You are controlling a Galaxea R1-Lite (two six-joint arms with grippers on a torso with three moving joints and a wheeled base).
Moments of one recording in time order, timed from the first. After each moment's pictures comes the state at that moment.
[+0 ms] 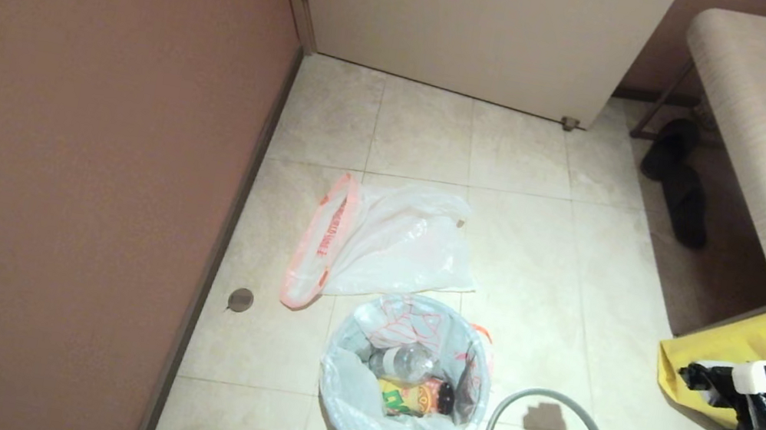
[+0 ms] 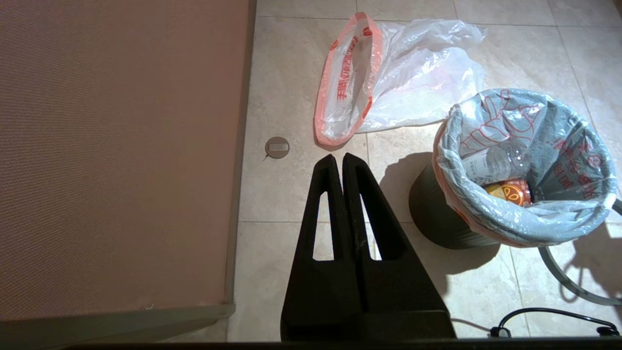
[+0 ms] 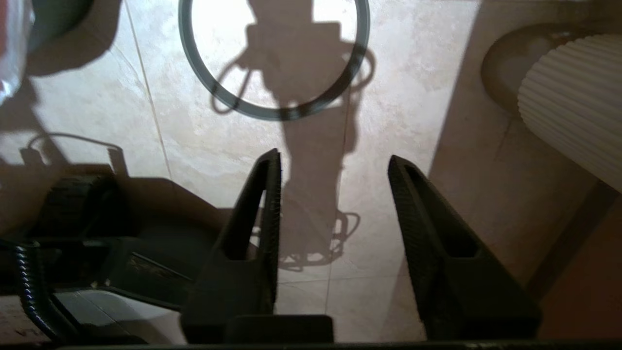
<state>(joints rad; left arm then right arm) 0.00 0.00 0.00 -0.03 0.01 -0.04 0.15 1.63 -0.53 -0.18 -0.19 0.06</state>
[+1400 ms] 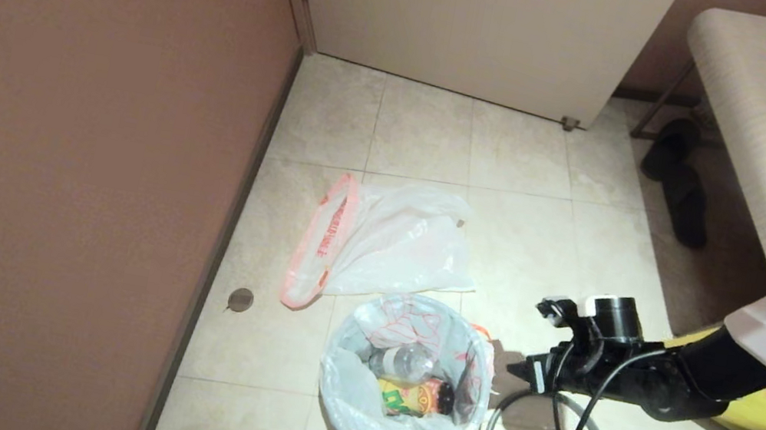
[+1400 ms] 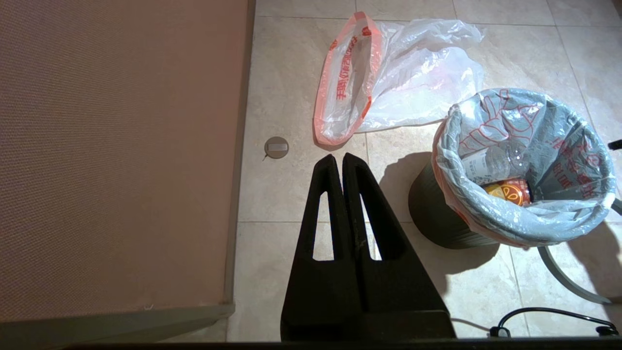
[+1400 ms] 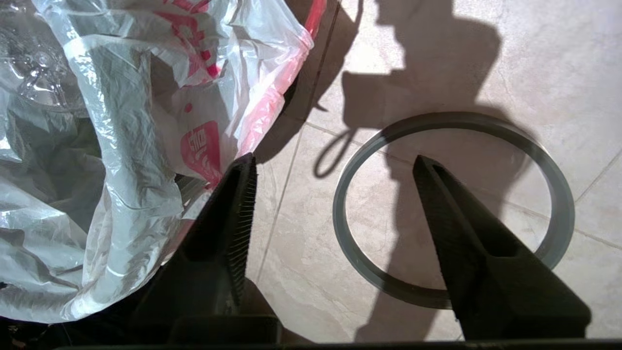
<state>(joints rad) 0.00 0.00 0.00 -0.03 0.01 -0.04 0.24 2.25 -1.05 -0.43 0.19 -0.06</state>
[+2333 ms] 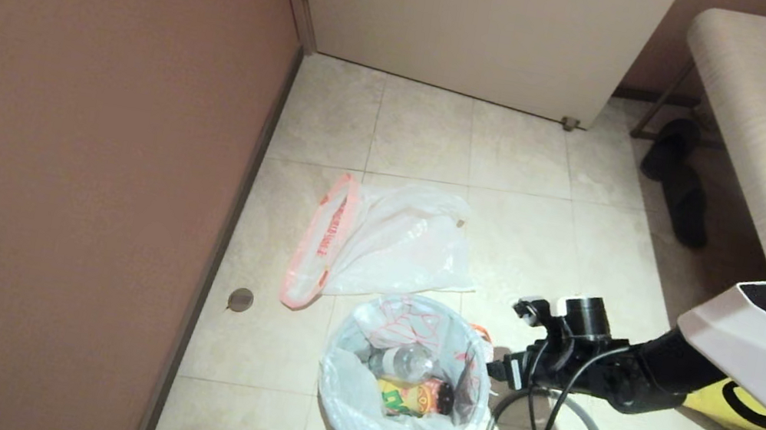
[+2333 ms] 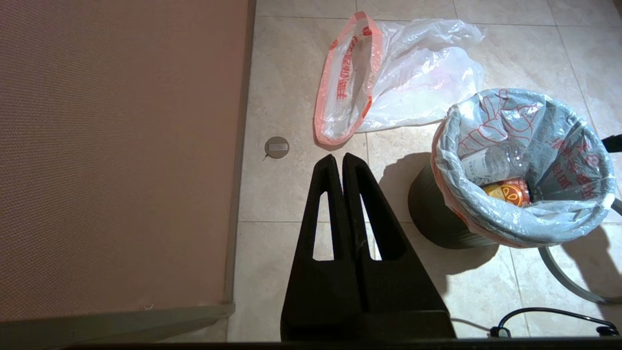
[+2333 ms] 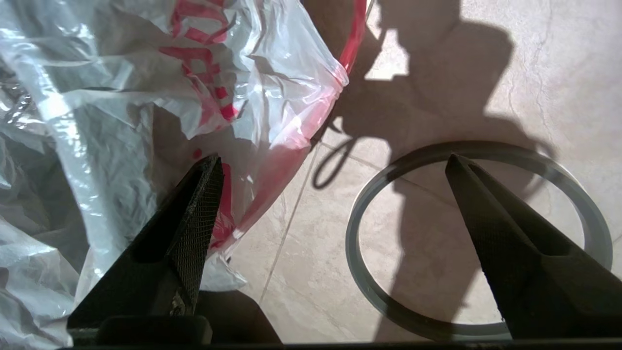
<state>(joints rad) 0.00 0.00 0.00 -0.03 0.01 -0.04 0.28 2.36 -1.17 -0.42 0.19 -0.06</state>
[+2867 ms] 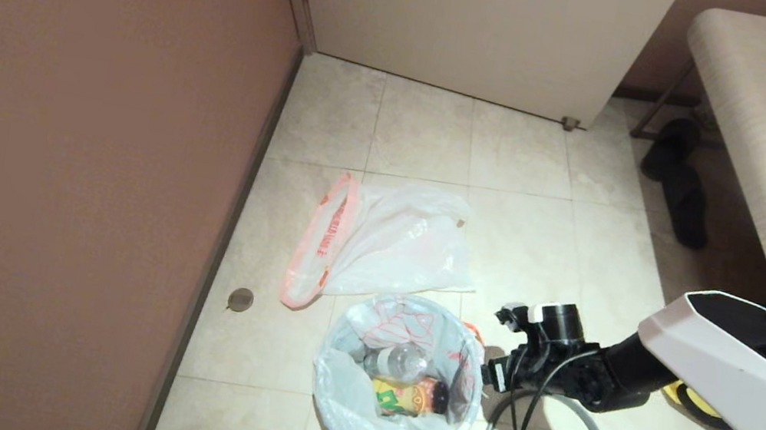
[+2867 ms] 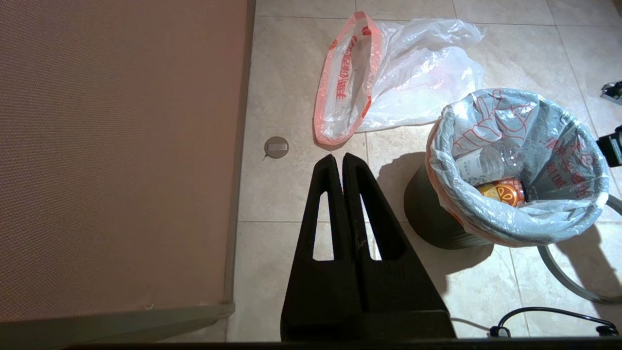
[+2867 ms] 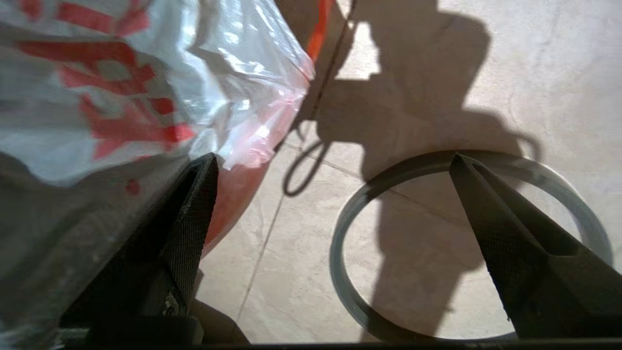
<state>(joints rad) 0.00 0.00 0.00 -0.03 0.01 -0.04 0.30 2.48 -1.28 -0.42 0.11 -0.08</state>
